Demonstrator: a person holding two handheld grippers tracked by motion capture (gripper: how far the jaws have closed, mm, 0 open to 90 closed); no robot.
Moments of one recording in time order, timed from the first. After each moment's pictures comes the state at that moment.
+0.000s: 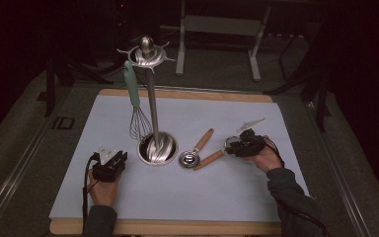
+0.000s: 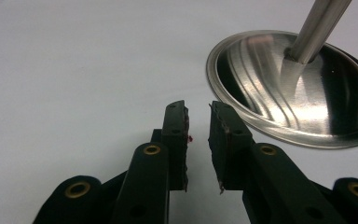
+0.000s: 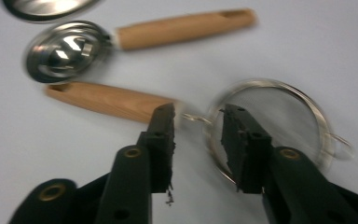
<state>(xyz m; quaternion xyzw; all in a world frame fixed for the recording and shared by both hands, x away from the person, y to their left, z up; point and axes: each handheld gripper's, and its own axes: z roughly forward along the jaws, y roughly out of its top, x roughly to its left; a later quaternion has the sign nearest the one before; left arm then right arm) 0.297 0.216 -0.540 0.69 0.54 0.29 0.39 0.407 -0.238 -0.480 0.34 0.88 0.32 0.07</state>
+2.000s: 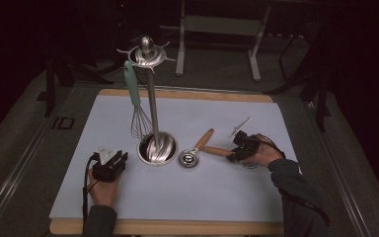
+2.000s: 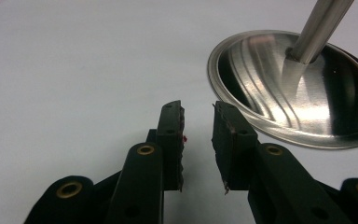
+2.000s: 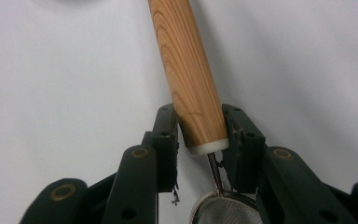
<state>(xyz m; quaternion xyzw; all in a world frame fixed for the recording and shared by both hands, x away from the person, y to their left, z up) 0.297 0.216 -0.540 0.69 0.54 0.29 0.39 0.422 -0.228 -0.491 0.26 0.94 0.19 0.01</state>
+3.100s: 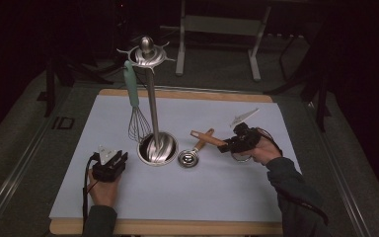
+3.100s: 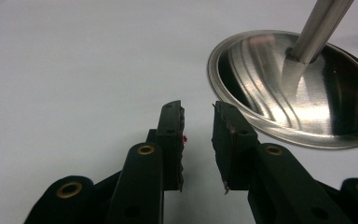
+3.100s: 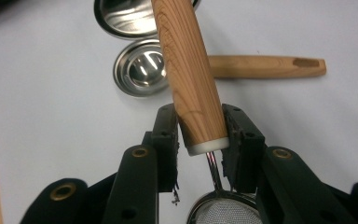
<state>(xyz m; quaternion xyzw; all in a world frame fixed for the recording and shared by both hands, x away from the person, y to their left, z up) 0.297 0.216 -0.540 0.69 0.54 0.29 0.38 0.410 -0.214 -0.444 0.25 0.91 0.33 0.00</state>
